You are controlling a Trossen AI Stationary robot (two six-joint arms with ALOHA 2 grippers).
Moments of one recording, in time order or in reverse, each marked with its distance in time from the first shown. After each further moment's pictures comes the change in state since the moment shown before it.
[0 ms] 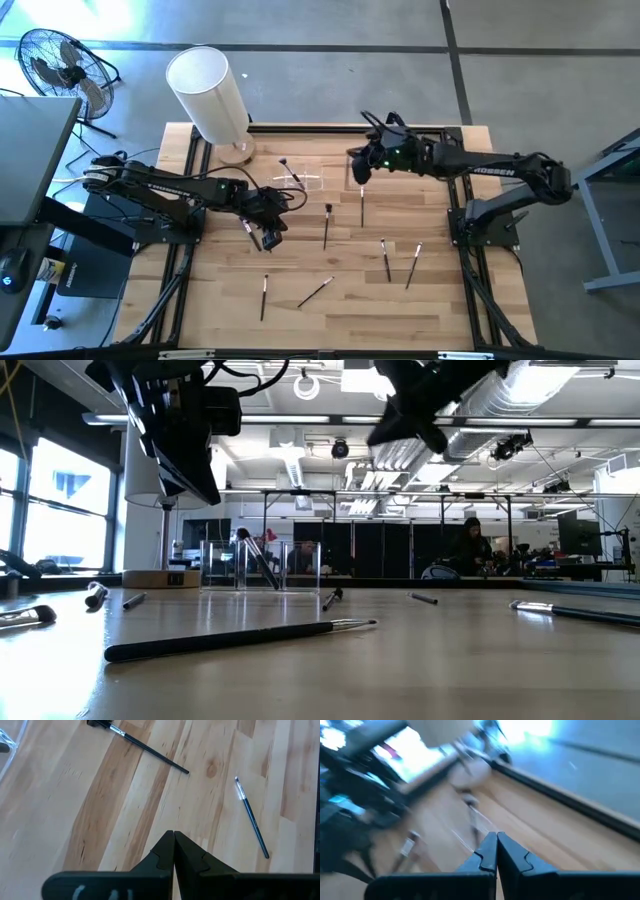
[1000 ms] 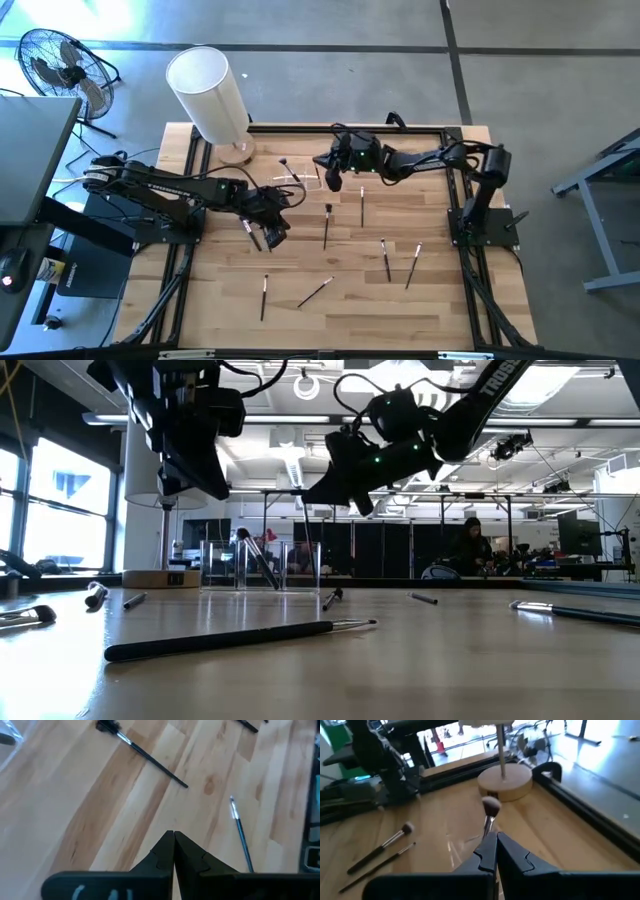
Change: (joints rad) left arm 0.000 0.004 0.001 0.039 -0.030 -0.134; right arm -0.100 0.481 -0.055 0.697 -0.311 -0.311
